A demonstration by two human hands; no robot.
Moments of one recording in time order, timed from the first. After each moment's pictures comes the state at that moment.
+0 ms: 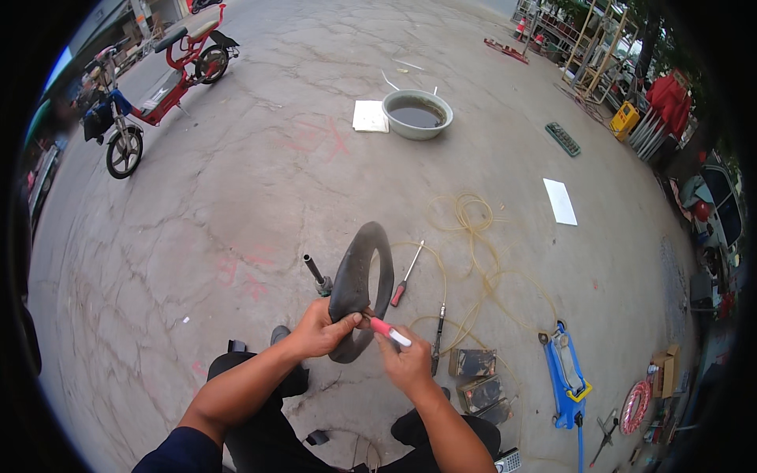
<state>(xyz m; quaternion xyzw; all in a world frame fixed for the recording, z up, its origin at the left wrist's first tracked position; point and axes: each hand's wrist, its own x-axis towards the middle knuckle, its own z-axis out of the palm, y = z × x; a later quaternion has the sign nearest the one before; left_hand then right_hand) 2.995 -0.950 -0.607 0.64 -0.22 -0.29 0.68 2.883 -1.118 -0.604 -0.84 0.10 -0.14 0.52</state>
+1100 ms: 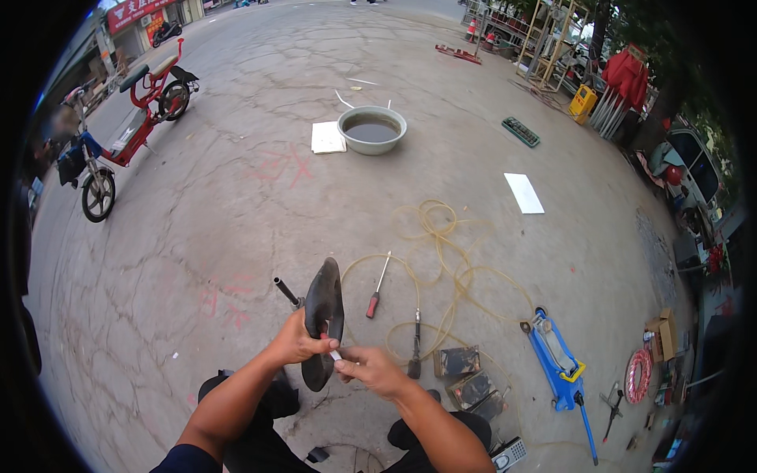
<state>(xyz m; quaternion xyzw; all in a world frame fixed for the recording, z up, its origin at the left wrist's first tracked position) 3.009 -0.952 -0.618 0.71 -0.23 -0.30 0.59 2.868 -1.130 -0.617 -0.55 0.08 0.17 0.81</state>
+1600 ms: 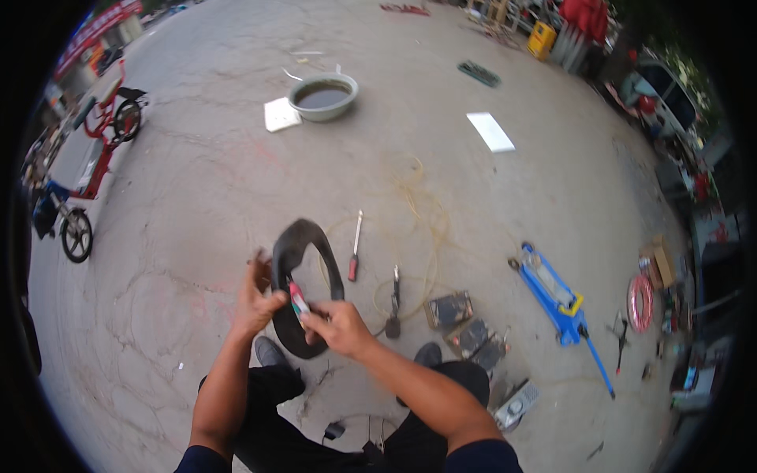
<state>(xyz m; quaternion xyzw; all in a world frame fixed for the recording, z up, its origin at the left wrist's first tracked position) 3.024 -0.944 -0.616 0.74 -0.22 -0.14 0.62 2.881 -1.107 -0.622 -0.58 0.11 0.05 0.80</state>
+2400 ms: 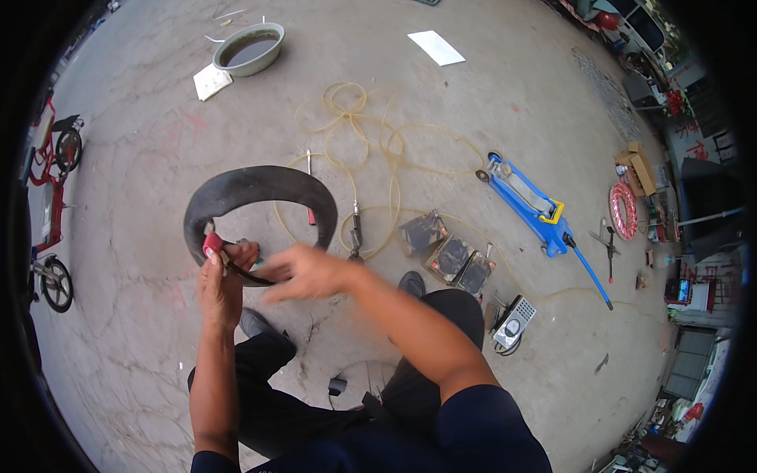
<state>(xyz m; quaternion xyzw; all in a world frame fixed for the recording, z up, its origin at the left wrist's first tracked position) 2.989 -0.957 -0.616 0.52 -0.14 -0.33 0.78 2.872 -1.151 -0.635 -0.62 -0.07 0.06 0.78</state>
